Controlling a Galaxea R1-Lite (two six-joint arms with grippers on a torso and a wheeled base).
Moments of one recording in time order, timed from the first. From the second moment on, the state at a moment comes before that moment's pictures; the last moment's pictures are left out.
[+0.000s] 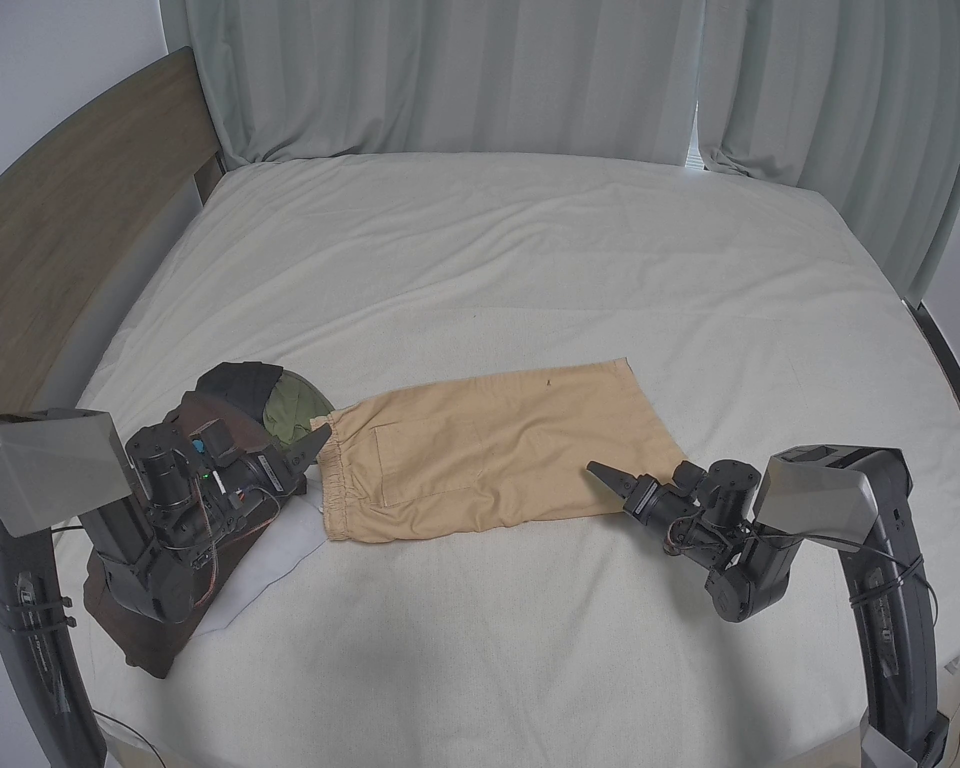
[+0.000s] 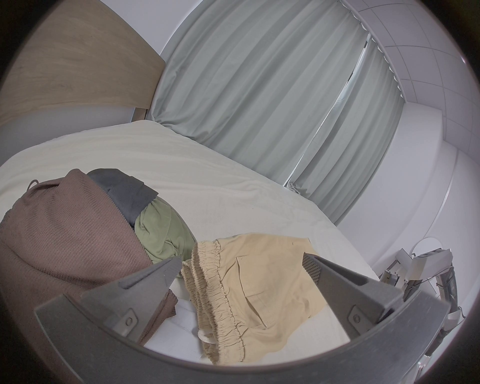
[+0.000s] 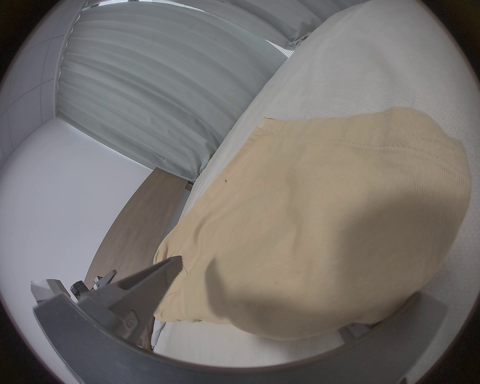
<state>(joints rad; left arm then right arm) -0.10 2.22 -0.60 -1.55 -0.30 -0.39 0.28 2.64 -0.97 -1.53 0.34 0.83</state>
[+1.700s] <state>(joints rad) -0.13 2.22 -0.53 -1.55 -0.40 -0.44 0.26 2.35 -0.35 -1.54 0.34 0.71</state>
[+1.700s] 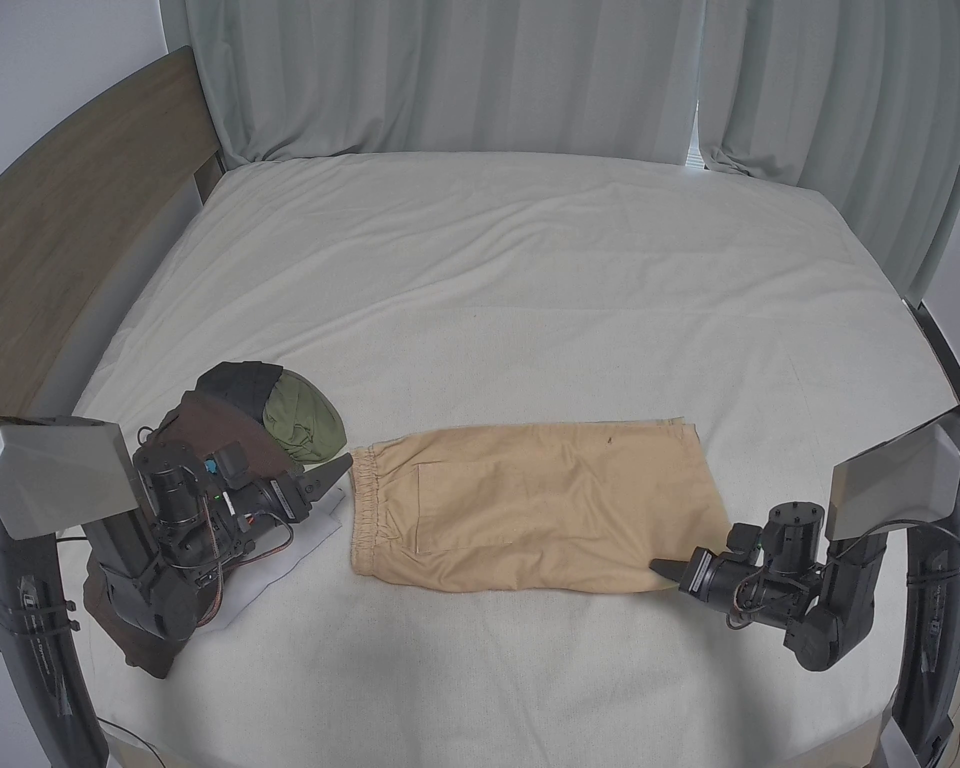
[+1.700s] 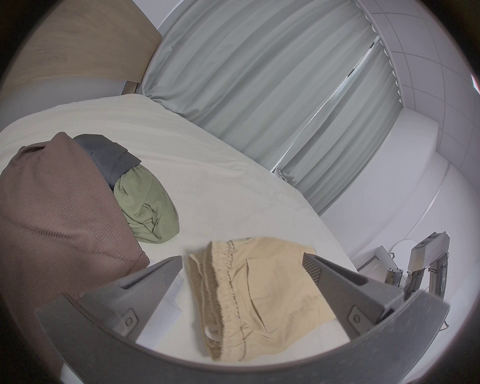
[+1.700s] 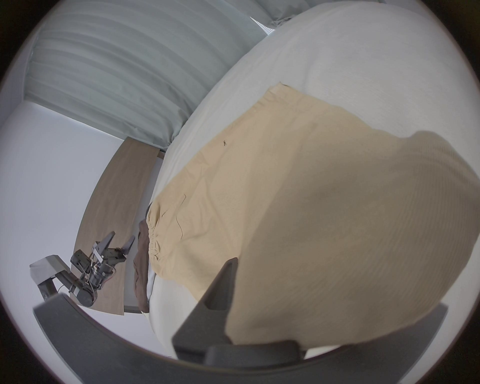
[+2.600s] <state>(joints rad) -0.13 2.21 -0.52 -1.55 -0.56 -0.45 0.26 2.30 -0.18 -1.54 0.34 0.66</state>
